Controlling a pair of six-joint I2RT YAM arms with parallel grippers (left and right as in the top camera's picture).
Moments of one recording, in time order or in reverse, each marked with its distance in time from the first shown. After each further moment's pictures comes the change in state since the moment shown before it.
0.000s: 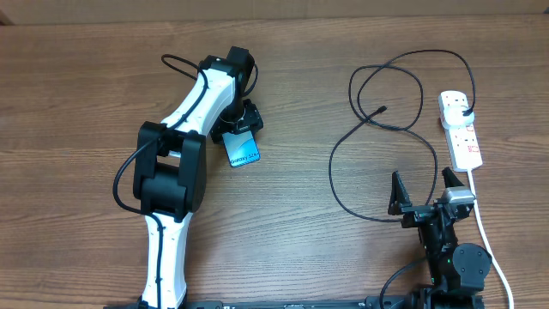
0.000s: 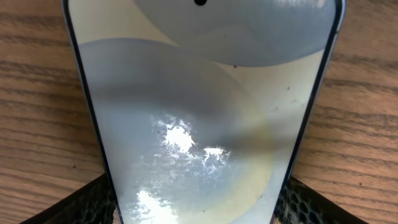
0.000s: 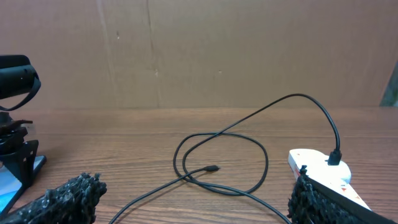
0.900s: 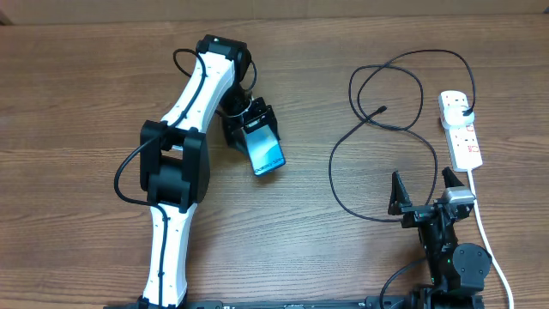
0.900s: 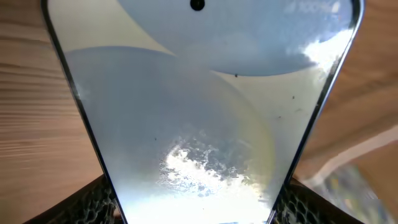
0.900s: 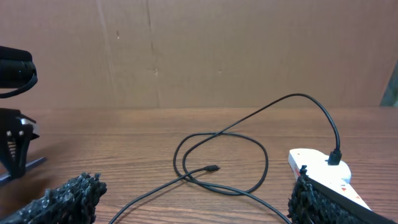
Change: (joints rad) left arm 0.011 0.094 0.283 -0.437 0.477 0.130; right arm 0.000 0.000 0.000 0.000 0.000 0.000
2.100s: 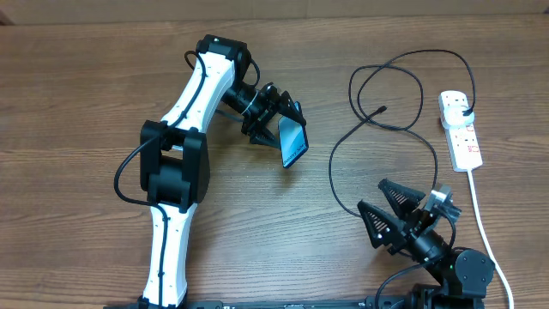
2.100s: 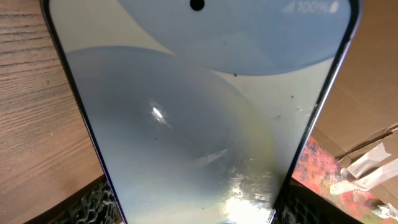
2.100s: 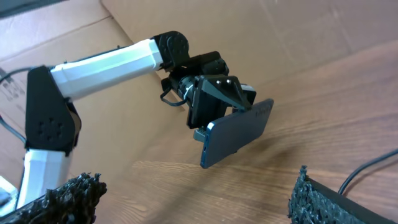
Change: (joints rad) left arm -0.001 0.000 0.000 -0.002 0.499 0.176; right arm 0.000 0.006 0.000 0.116 -0.622 0.673
